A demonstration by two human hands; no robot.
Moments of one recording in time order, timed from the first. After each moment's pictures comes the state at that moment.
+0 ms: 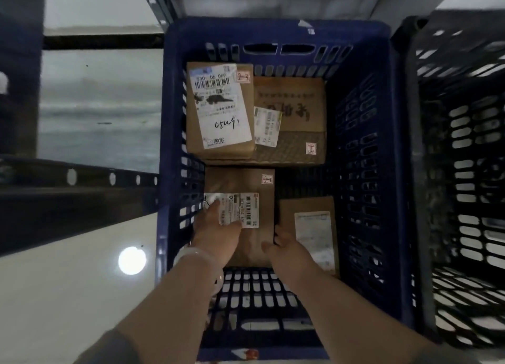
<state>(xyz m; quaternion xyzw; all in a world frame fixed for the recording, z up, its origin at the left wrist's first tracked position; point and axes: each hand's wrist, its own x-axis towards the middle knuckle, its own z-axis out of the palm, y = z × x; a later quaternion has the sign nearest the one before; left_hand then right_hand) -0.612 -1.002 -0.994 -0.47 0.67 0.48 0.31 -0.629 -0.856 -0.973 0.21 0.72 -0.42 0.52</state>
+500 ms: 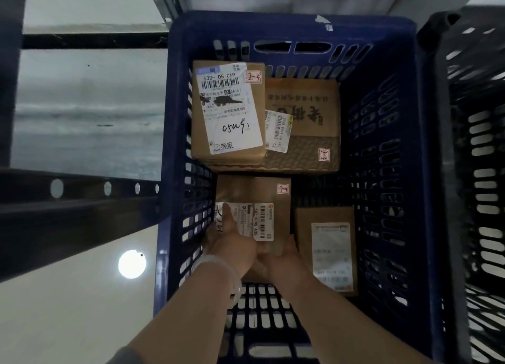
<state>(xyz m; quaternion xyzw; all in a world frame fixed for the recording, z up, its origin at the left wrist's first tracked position) -0.625 -0.990 -1.011 -0.46 0.70 0.38 0.40 -0.626 -0.876 -1.004 0.27 0.70 -0.41 0.52</state>
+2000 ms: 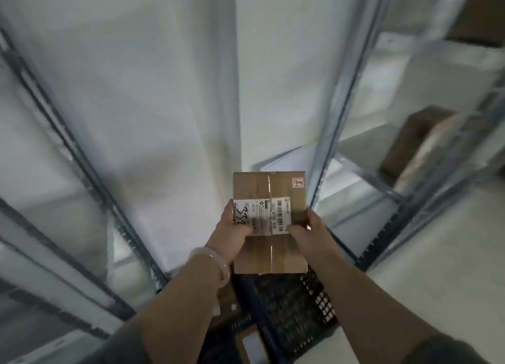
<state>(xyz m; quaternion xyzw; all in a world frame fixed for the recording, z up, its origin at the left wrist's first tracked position) -0.650 -0.880 -0.230 -0.01 0.74 0.65 0.18 -0.614 -0.706 -0.241 0.21 0.79 -0.58 -0.01</state>
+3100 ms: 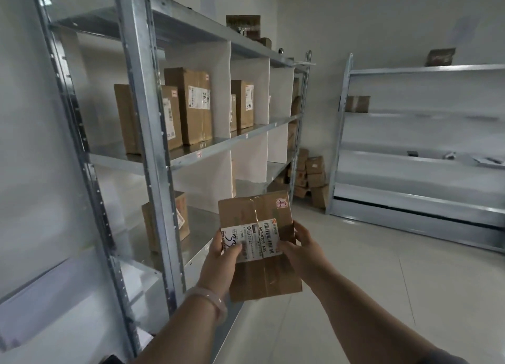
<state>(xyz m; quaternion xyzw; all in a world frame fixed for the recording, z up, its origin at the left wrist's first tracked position) -0.439 -0.356 -0.106 0.25 0.70 0.64 0.22 -0.325 -0.224 -0.087 0.32 0.72 -0.55 -0.26</state>
